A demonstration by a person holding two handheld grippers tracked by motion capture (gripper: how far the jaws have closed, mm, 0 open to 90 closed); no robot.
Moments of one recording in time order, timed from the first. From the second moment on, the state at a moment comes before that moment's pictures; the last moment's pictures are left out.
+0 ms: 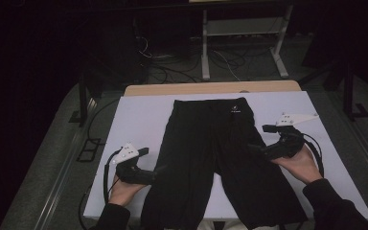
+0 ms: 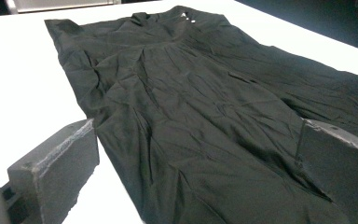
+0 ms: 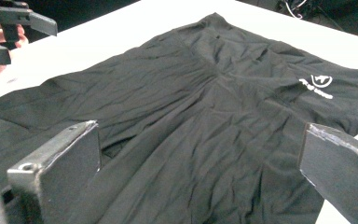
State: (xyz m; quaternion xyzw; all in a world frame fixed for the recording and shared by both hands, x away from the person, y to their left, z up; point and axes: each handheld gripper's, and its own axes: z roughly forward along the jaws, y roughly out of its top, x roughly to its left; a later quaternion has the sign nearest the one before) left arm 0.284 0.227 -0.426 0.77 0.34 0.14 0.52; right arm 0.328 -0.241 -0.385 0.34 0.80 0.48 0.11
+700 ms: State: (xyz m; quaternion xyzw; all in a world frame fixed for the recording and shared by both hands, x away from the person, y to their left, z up) left arm 0.286 0.227 -0.427 0.77 0.34 0.14 0.52; right arm 0.351 -0.210 -0.365 0.31 0.82 0.48 0.11
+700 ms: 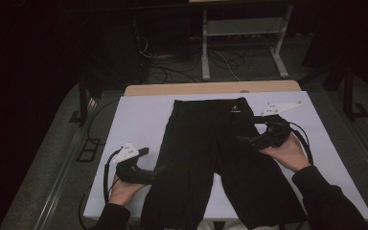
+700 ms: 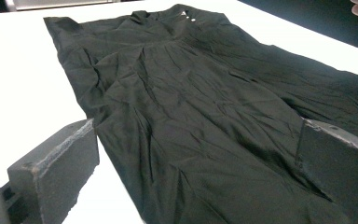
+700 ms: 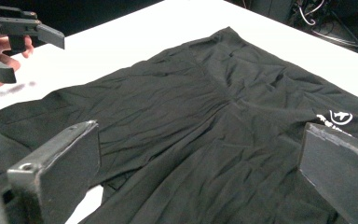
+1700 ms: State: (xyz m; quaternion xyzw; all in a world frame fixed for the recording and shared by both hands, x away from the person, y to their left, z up) left arm 0.286 0.227 -0.427 0.77 0.35 0.13 0.51; right arm 0.389 -0.166 -0.346 0.29 0.83 0.46 0.11
